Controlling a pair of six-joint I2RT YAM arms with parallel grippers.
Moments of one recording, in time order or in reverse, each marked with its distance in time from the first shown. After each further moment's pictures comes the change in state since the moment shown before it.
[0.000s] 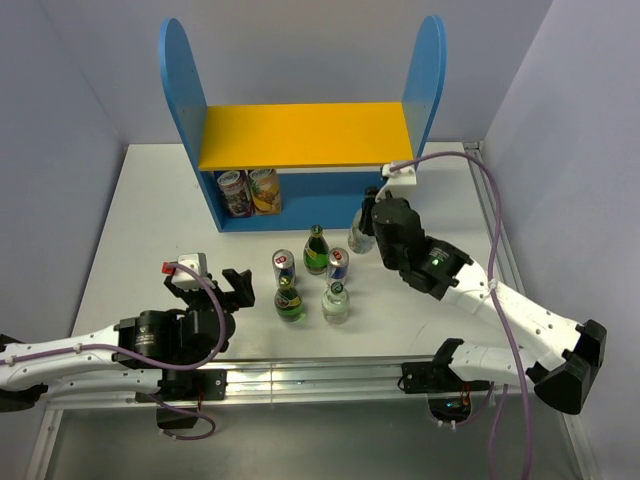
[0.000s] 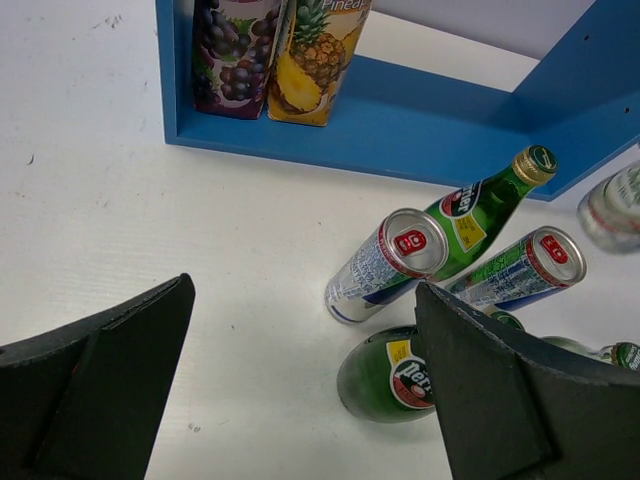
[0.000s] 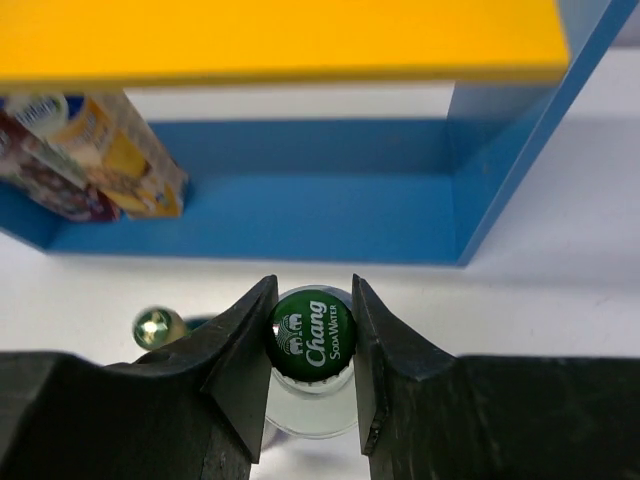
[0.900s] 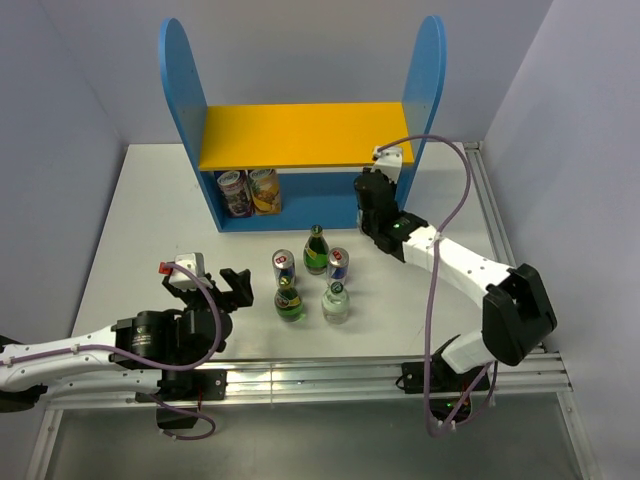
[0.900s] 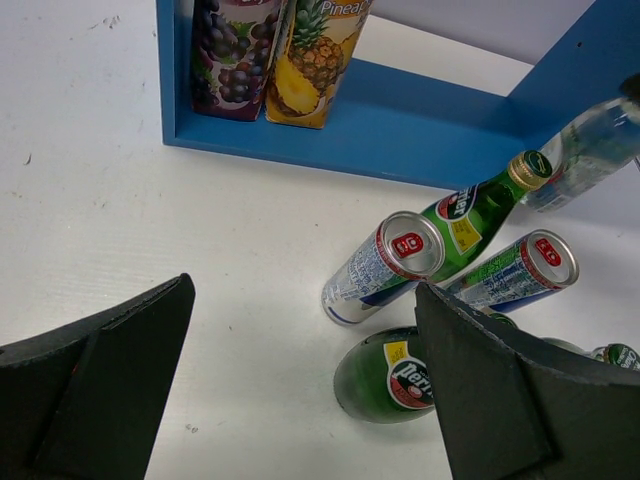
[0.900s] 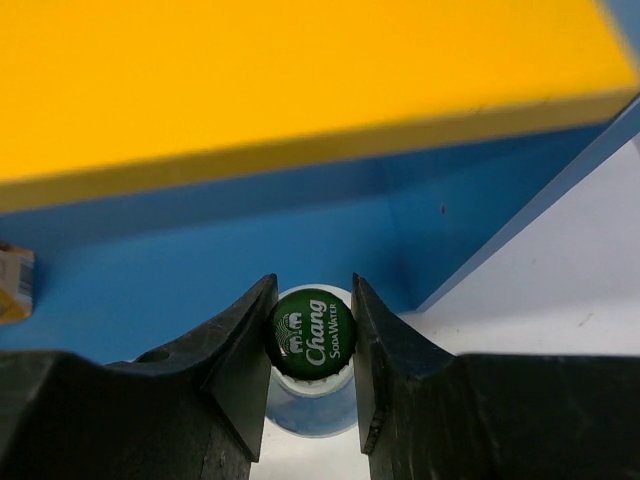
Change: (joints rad) left arm 0.000 -0.019 0.000 0.002 0.001 0.006; right arm -0.224 0.369 0.048 0.270 0.023 -0.045
